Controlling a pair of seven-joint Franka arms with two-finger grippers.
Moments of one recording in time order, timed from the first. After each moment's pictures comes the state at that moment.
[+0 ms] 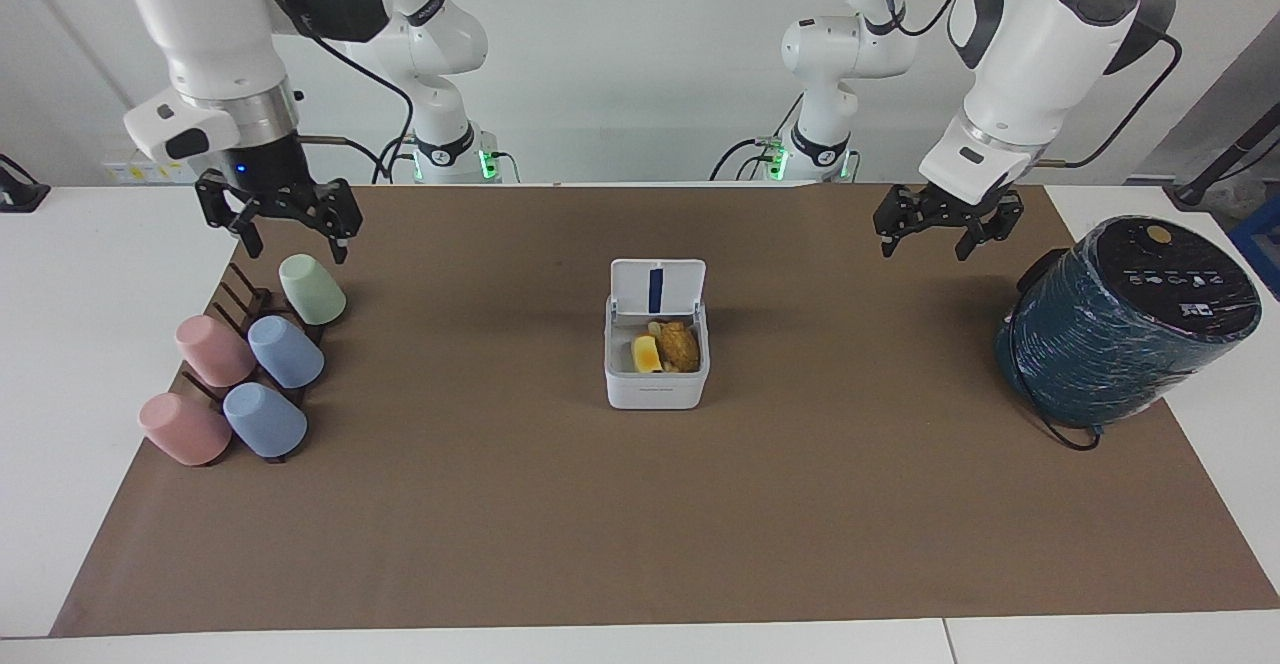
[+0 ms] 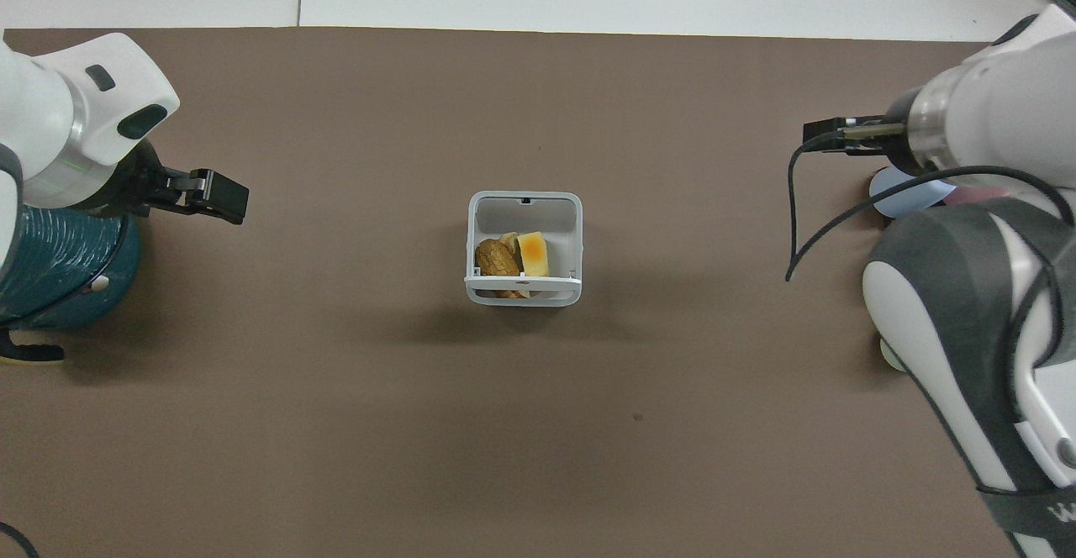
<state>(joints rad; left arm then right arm) -0.10 0.08 -0.10 -1.57 0.01 1.63 -0.05 0.03 -0.02 -0.04 -1.62 -0.09 1.70 0.05</state>
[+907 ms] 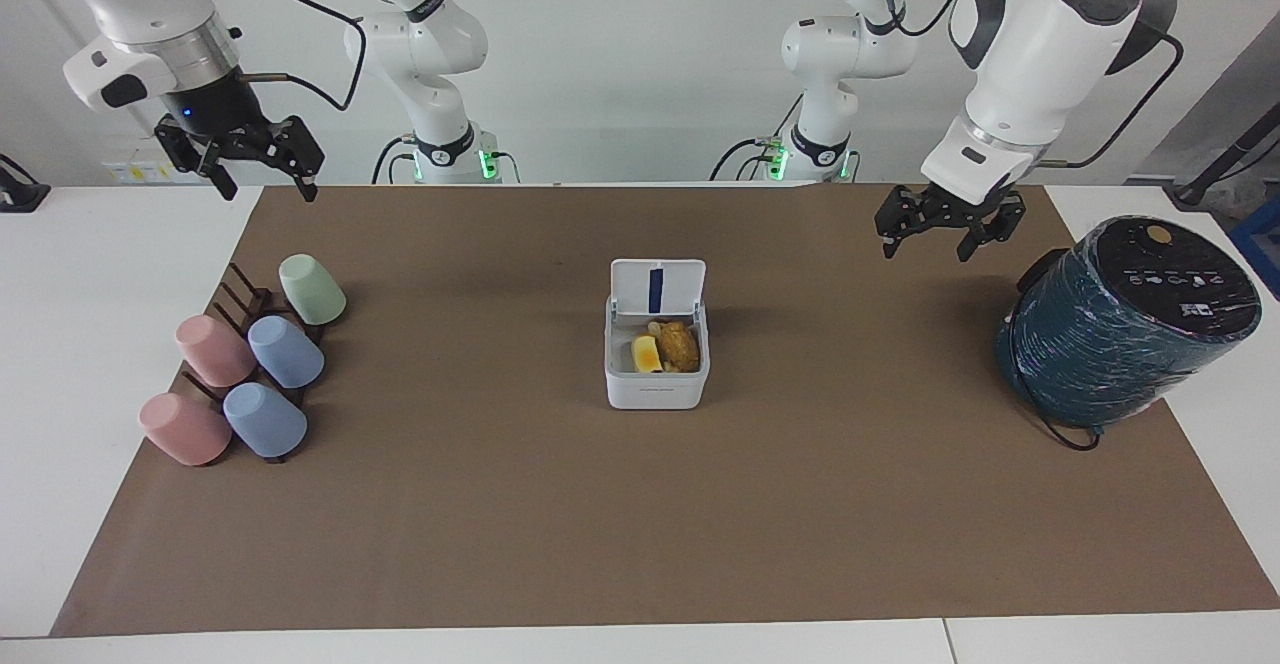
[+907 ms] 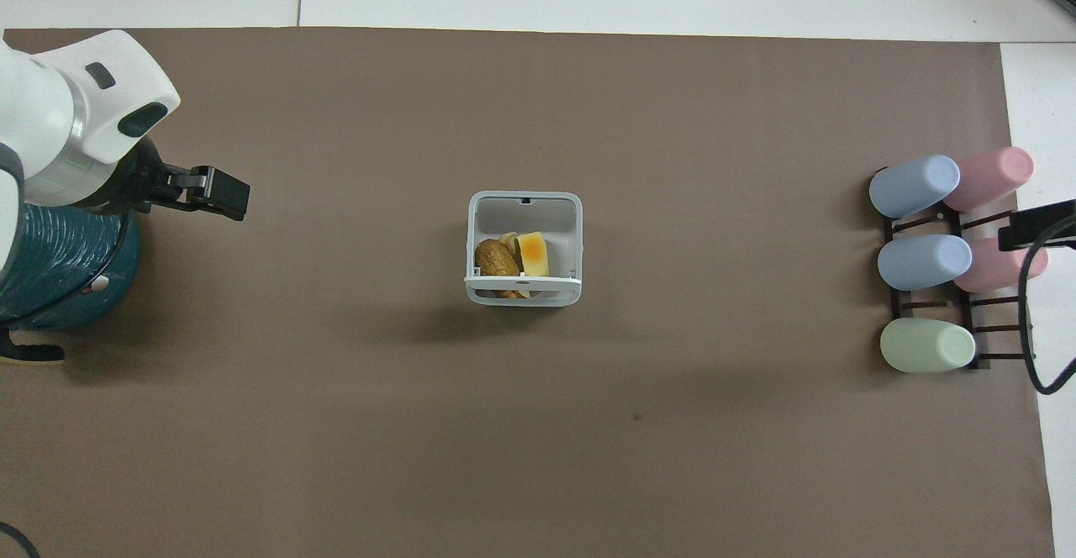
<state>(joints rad) -0.10 0.08 -0.10 -1.57 0.01 1.64 -0.05 0.03 -0.08 -0.10 -1.62 -0.01 1.56 -0.01</state>
